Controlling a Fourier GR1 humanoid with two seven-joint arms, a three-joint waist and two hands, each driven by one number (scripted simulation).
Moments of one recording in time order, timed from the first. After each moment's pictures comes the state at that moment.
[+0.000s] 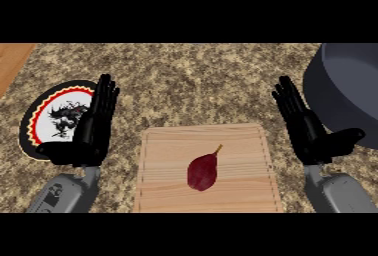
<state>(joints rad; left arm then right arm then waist) -0.24 0.30 -0.33 -1.53 0.34 0.43 -0.14 -0.23 -0.34 0.28 -1.53 -0.37 -0.25 -0.03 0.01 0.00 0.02</state>
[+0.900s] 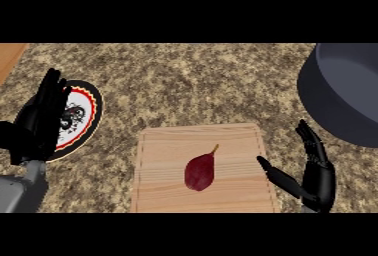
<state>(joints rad) -0.20 0.48 -0.15 -1.59 0.37 0.38 0.10 0.07 -0.18 0.18 -1.44 -0.16 -0.52 -0.56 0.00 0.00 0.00</state>
